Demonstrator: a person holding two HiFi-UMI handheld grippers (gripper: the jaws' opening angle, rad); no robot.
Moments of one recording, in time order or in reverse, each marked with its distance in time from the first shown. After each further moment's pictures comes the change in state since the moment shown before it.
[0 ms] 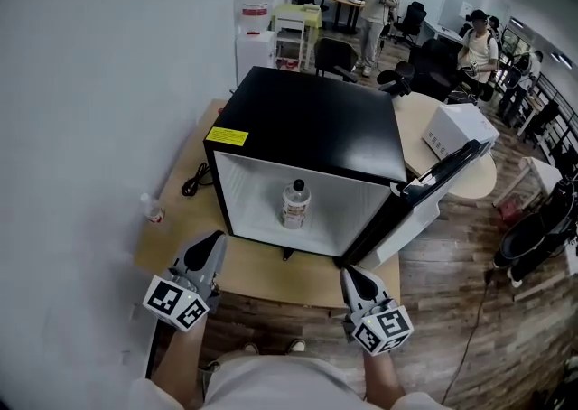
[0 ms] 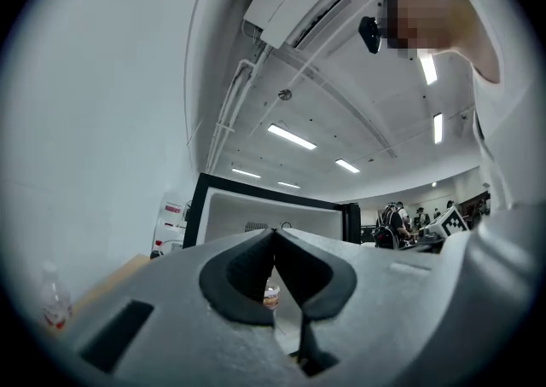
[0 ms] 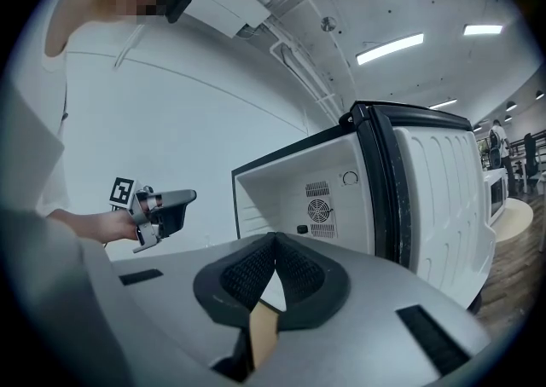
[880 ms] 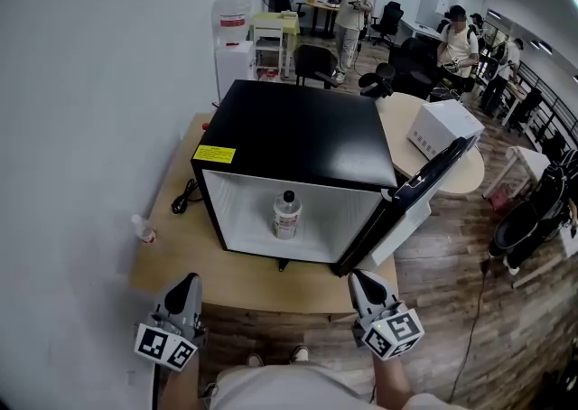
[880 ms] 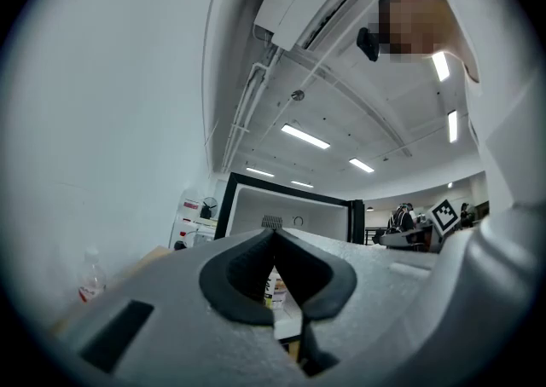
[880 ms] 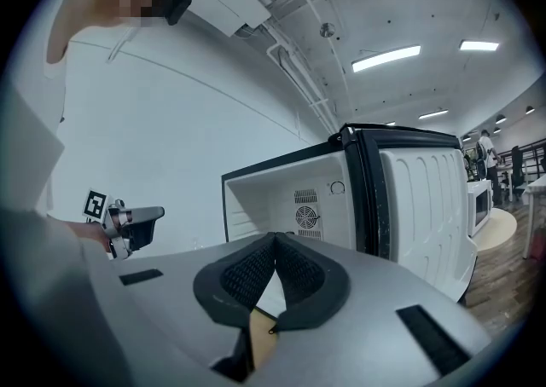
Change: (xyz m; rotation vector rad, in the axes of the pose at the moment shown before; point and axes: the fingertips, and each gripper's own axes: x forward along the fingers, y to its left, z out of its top) left arm -0.064 0.019 -0.013 -0.026 0.005 0.107; right arm -0.011 -0.013 0.021 -0.025 -0.002 -0.082
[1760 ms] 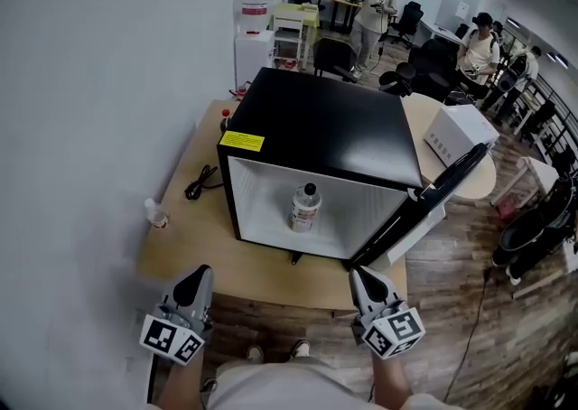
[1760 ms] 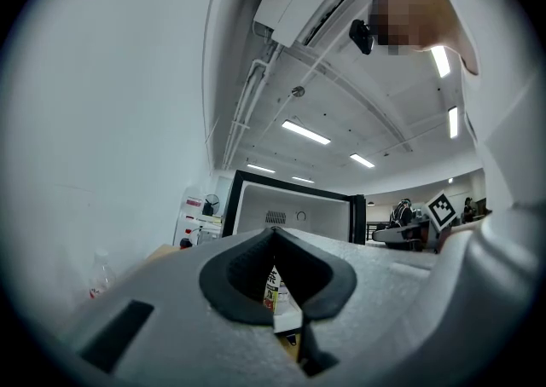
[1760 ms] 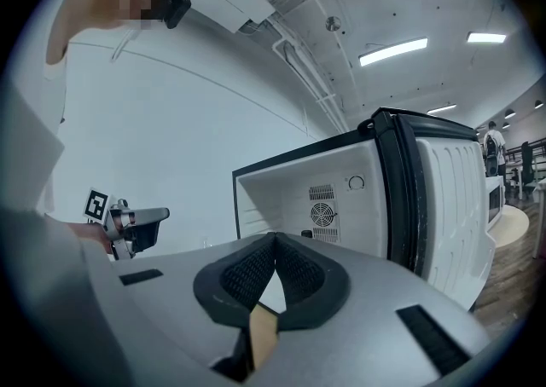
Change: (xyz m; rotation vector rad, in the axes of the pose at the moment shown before) left arm -0.013 0.009 -0.001 0.016 0.033 0.005; right arm 0.023 0.035 -0.003 0.002 0.017 0.053
